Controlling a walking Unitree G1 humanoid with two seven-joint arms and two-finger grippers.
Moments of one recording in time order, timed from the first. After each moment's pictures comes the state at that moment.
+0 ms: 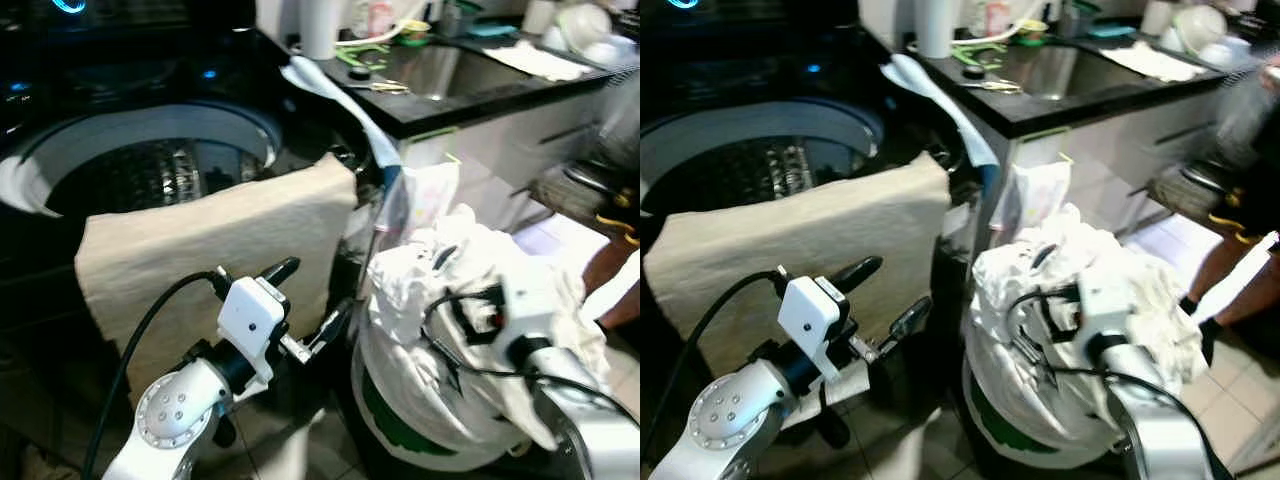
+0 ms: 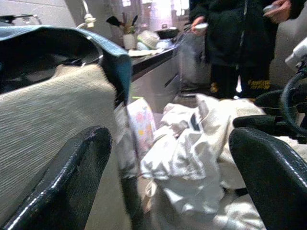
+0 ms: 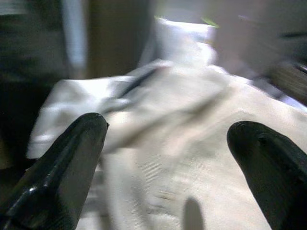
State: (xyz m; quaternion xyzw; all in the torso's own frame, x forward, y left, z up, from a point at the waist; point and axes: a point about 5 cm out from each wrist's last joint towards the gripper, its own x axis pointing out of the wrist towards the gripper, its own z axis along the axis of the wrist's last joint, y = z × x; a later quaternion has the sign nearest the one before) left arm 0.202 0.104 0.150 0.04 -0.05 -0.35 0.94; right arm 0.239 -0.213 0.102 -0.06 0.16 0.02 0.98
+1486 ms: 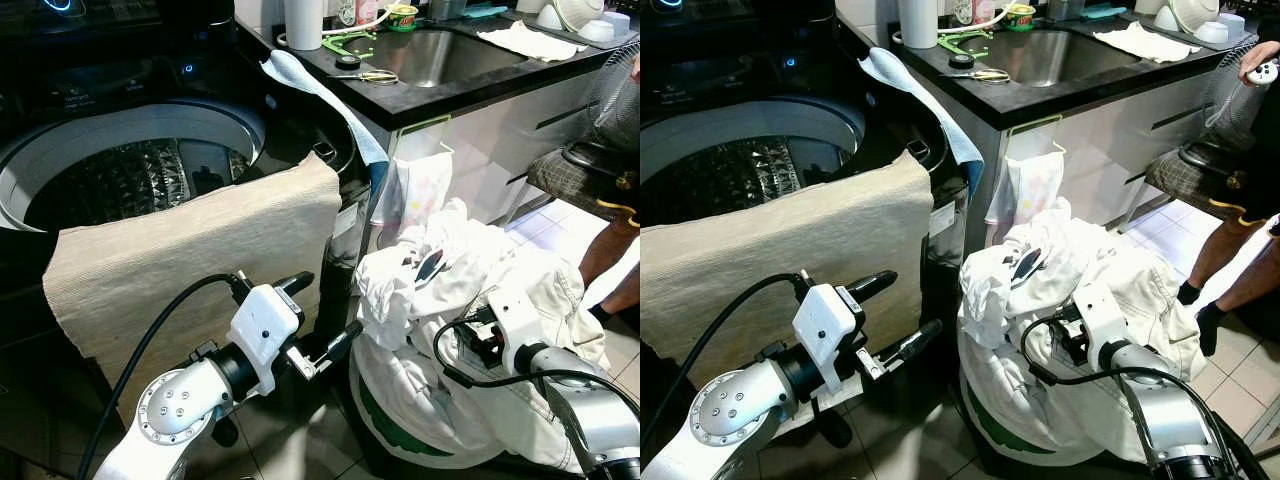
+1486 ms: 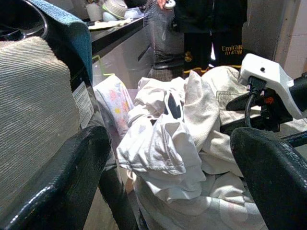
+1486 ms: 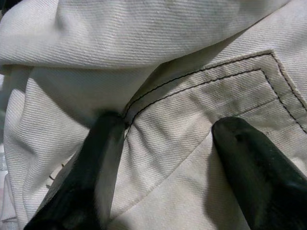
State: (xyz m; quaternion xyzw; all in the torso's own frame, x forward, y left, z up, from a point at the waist) left arm 0.199 0.103 0.145 0.09 0.00 -0.40 0.91; right arm 0.252 -0.236 0.052 -0.15 0.28 0.12 0.94
